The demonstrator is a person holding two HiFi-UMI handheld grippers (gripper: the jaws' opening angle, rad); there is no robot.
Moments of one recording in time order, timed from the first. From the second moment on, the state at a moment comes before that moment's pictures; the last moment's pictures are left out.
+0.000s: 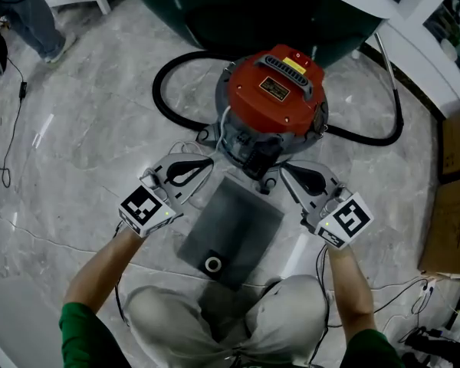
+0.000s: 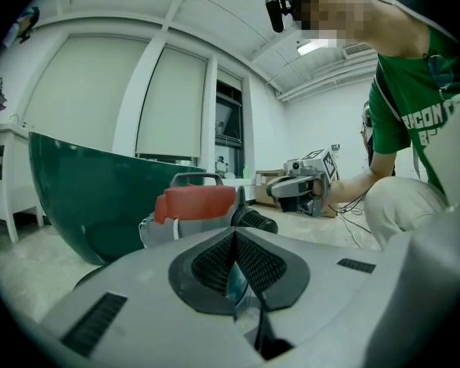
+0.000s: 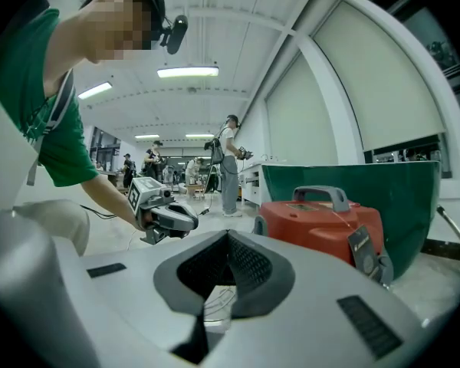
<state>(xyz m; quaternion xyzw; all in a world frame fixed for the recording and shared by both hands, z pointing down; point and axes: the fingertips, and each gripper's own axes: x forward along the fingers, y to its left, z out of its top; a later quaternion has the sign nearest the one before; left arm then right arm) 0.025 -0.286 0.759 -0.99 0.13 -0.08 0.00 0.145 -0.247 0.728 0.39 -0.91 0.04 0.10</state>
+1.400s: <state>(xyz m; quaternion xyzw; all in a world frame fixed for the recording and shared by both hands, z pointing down) -0.038 -0.029 1.030 -0.97 0.06 -0.21 -0.11 -0.033 0.020 1.056 0.18 -0.94 0.15 0.24</state>
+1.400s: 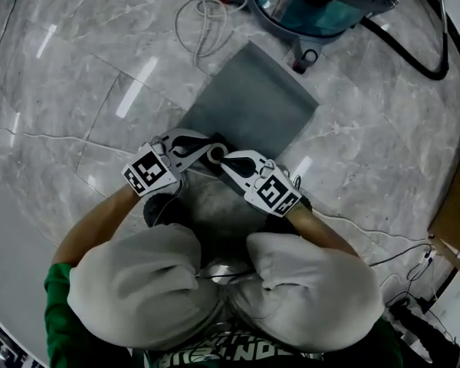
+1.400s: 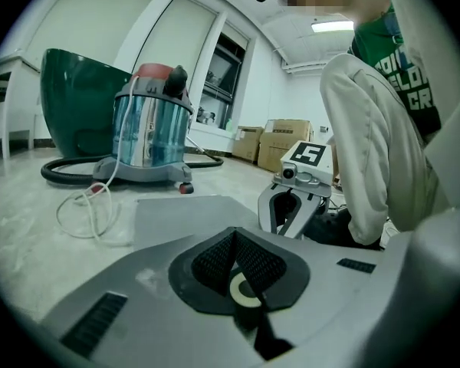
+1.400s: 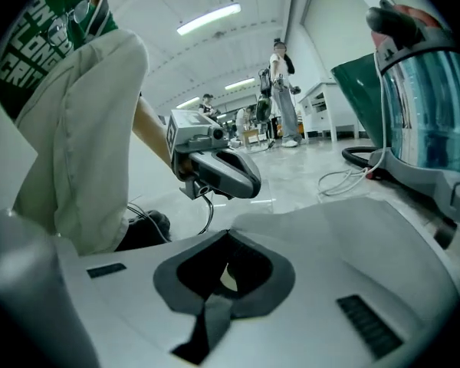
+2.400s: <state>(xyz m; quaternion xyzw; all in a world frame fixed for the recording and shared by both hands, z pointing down) -0.050 -0.004 1.071 -0.96 0.05 -0.24 -0.11 -0.051 0.064 1.119 0.18 -0.91 0.00 0.38</state>
